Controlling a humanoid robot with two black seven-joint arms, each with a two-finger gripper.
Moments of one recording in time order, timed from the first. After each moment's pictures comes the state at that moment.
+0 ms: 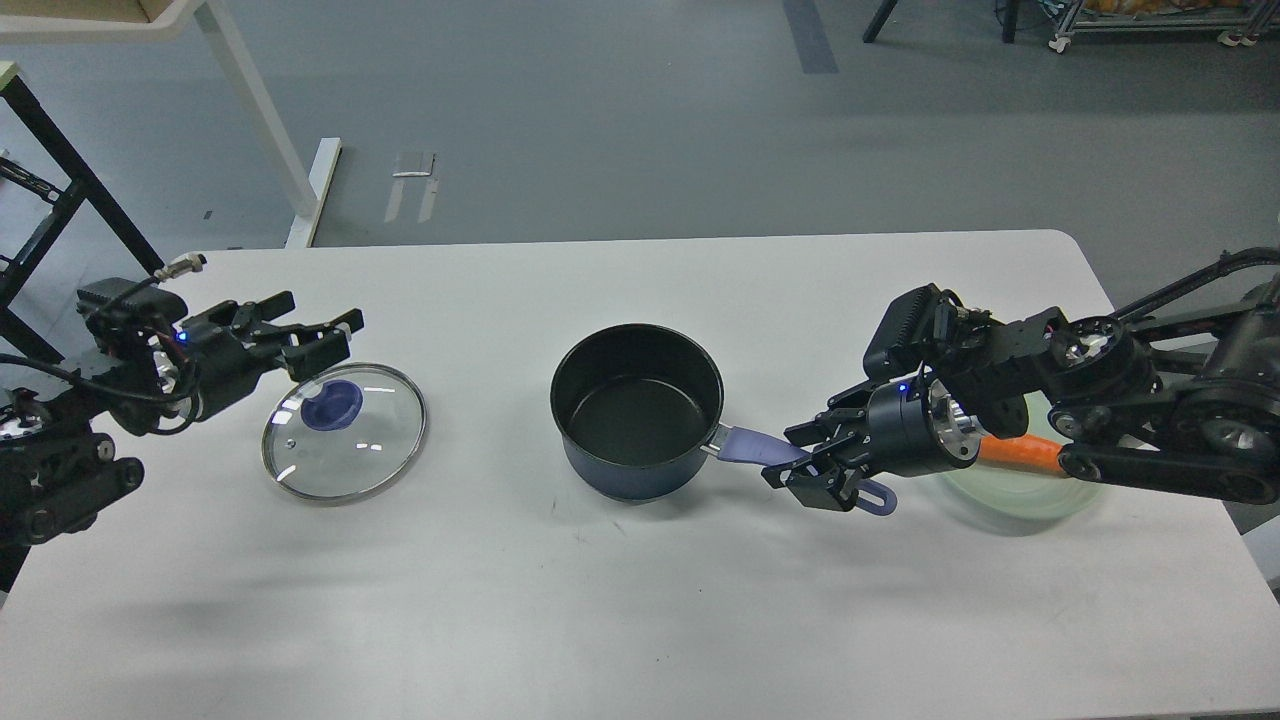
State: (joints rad) left arm -0.87 0.67 0.01 -0.76 1.21 0.30 -0.49; right arm 1.45 -0.56 -0.57 1.39 -1.47 0.05 0.34
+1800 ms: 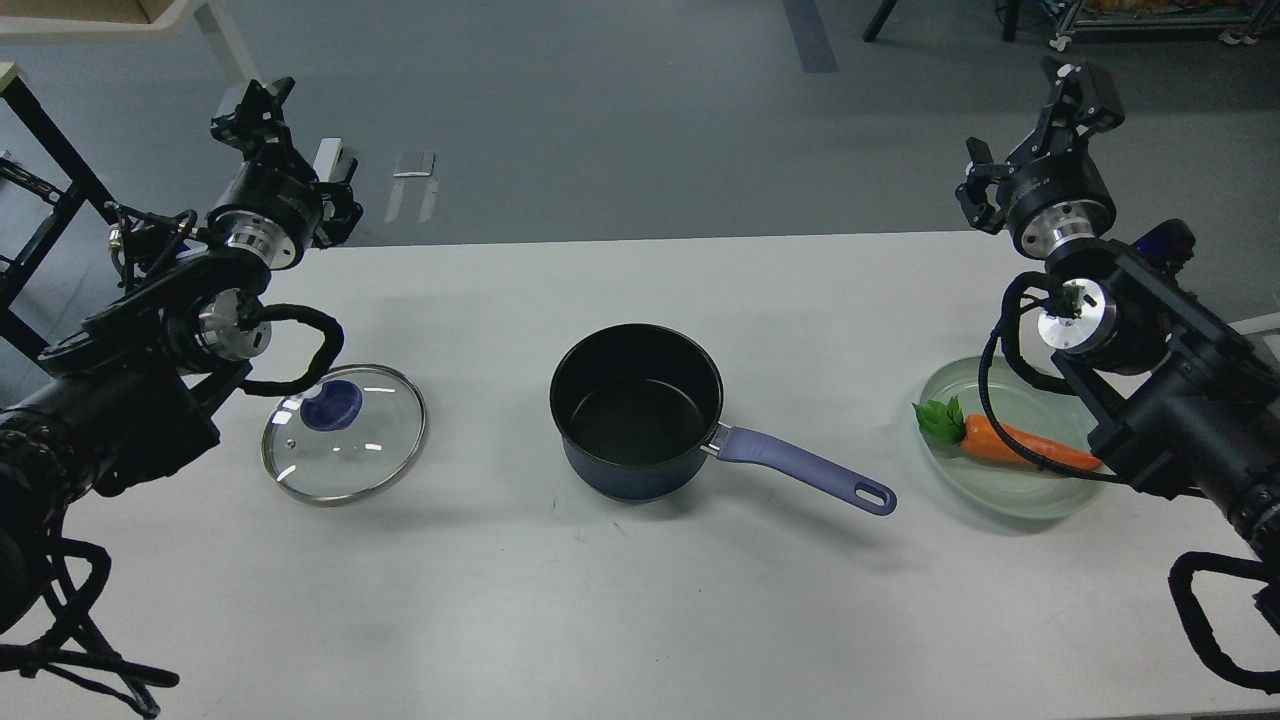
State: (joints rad) left arm -0.96 0.32 -0.32 -0.47 -0.25 -0.19 -0.42; right arm 0.82 -0.26 0.85 0.66 -0.09 -0.04 0.33
